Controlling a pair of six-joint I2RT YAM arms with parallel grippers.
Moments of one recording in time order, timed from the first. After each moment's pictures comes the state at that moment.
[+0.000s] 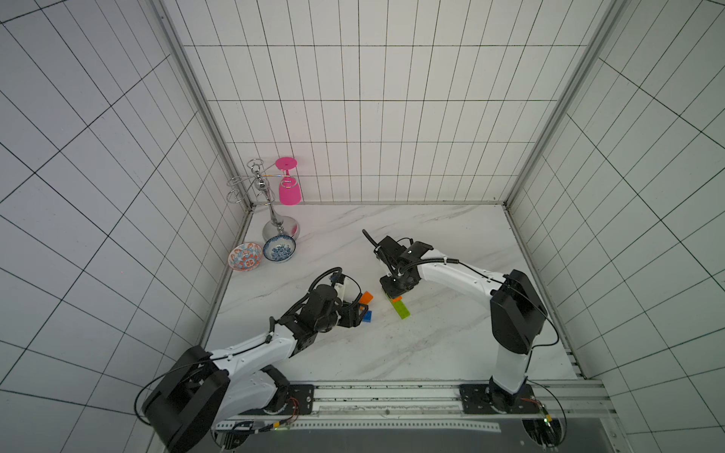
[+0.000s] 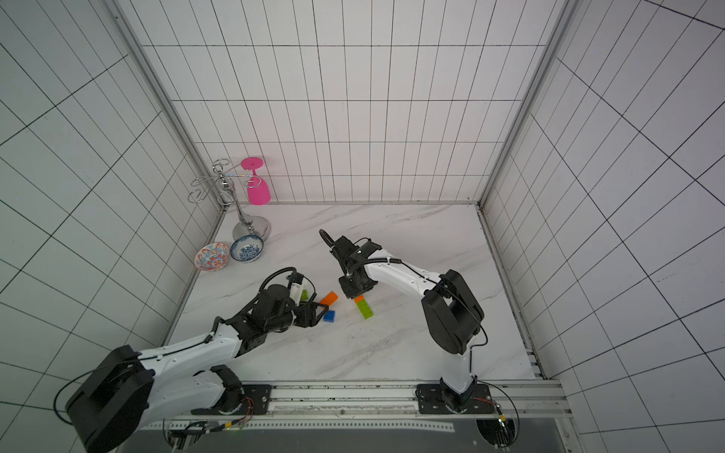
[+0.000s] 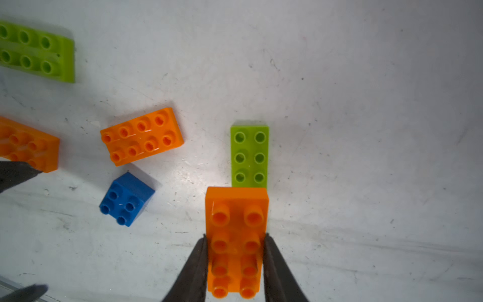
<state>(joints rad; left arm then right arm) -0.66 1.16 0.38 0.15 0.21 -0.57 0.78 1.86 1.46 -0.94 0.04 0.24</state>
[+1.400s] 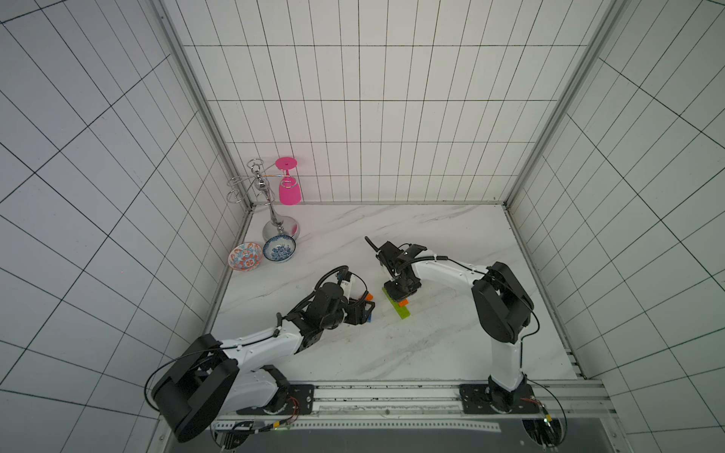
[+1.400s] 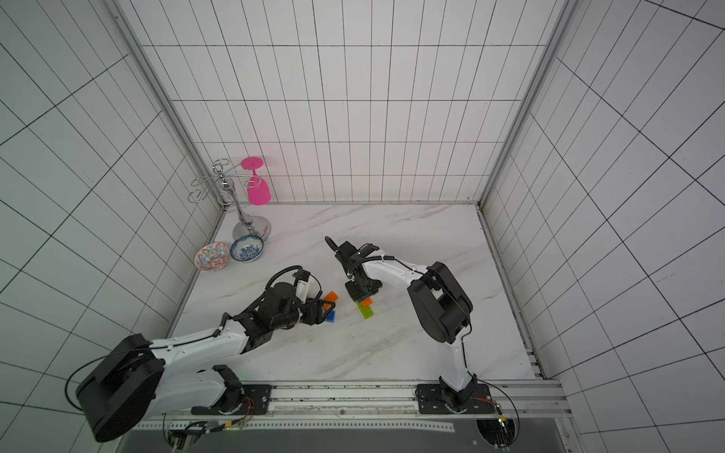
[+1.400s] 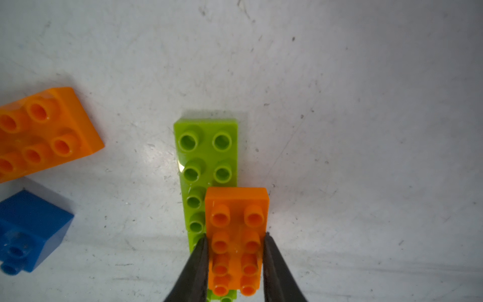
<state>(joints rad) -0.69 1.22 0.41 0.21 0.20 -0.58 0.74 1.96 1.43 -0.92 0.06 0.19</state>
